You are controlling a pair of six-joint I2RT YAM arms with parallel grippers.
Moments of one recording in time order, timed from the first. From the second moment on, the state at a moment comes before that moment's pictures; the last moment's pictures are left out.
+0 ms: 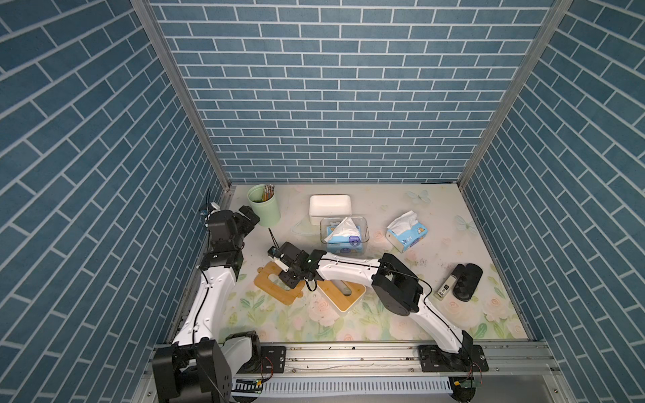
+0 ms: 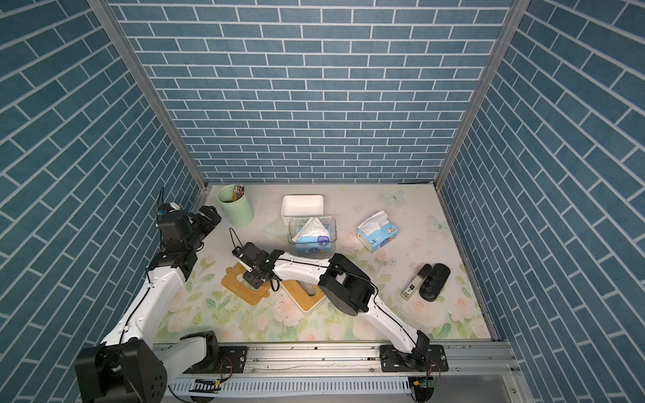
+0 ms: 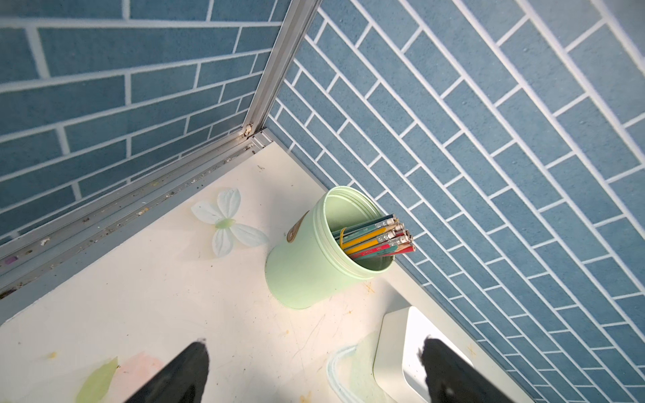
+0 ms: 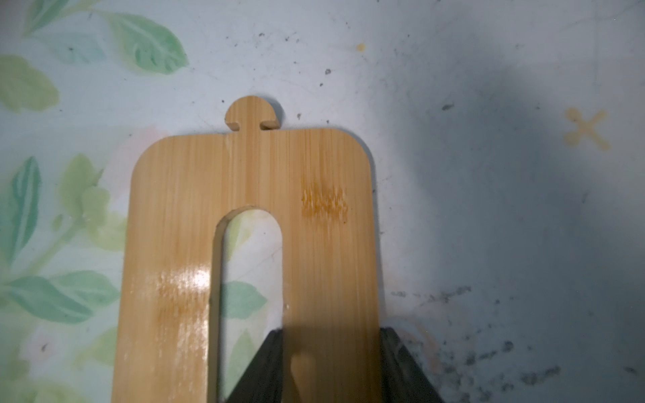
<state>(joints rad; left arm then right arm) 0.13 1.11 0.79 -0.08 -0.05 -0.69 1.20 2.41 1.93 -0.45 0.00 0.10</state>
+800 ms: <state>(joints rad) 0.13 1.16 0.86 -0.06 0.18 -0.69 1.10 2.08 1.61 -0.22 -0.19 0.23</state>
